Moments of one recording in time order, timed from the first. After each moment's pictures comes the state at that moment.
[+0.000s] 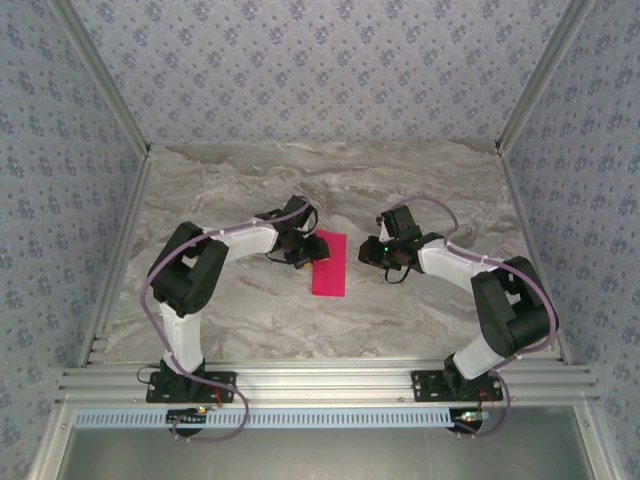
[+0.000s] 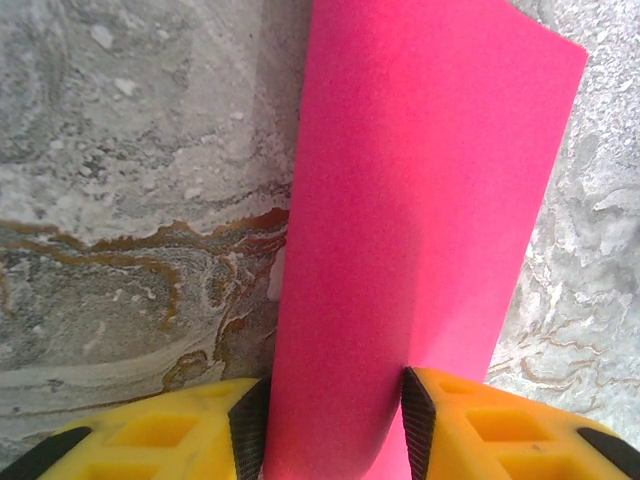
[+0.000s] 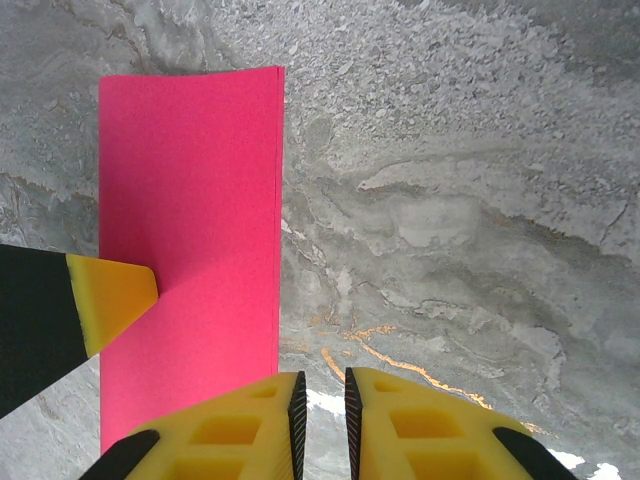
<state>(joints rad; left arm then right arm) -0.64 1.95 1.21 -0.38 0.31 -0.84 0.43 1.56 0.82 -0.23 -0.27 0.60</state>
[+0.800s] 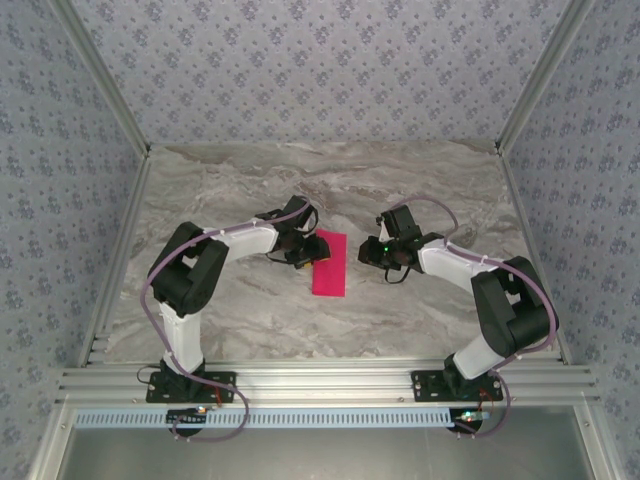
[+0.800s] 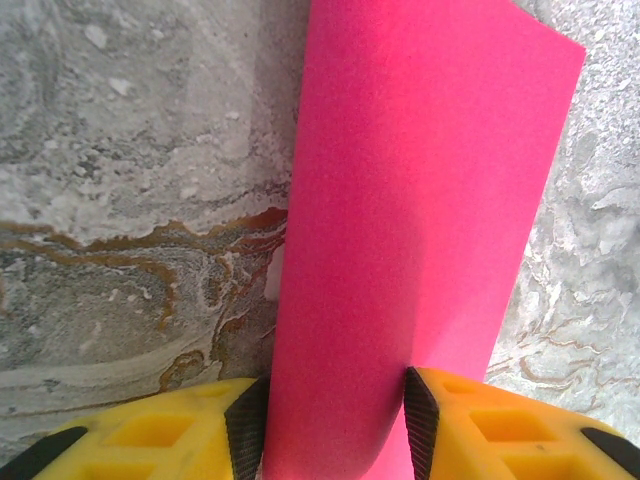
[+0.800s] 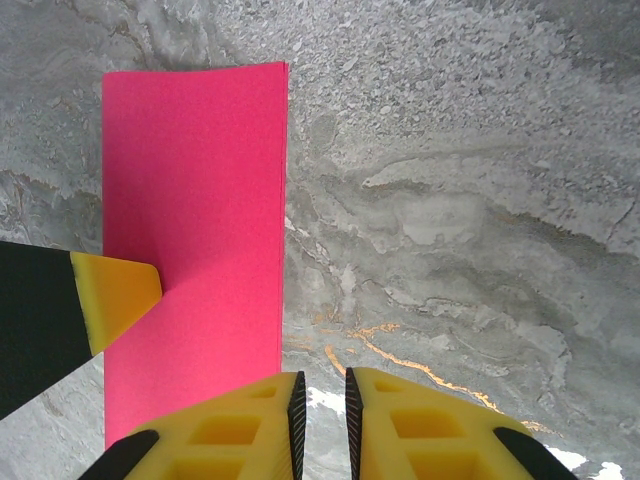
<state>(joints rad) -0.64 1.95 1.21 -0.38 0.30 -0.84 0.43 1.56 0.82 -0.23 -0.28 0.60</state>
